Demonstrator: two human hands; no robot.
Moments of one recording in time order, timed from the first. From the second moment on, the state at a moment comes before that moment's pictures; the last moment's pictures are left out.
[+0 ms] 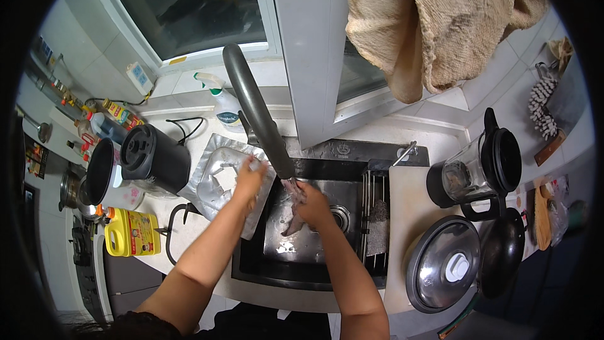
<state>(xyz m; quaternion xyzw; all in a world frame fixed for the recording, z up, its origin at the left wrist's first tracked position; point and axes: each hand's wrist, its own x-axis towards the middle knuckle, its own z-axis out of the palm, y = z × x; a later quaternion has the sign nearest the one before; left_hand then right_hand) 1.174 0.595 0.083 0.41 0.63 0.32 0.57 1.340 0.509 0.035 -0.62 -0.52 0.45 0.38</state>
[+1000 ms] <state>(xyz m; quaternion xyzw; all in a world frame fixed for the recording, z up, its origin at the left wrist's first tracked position) 1.212 0.476 -0.015 -0.07 0.37 0.32 0.87 1.329 0.435 -0.035 -0.50 0.03 0.57 0.65</state>
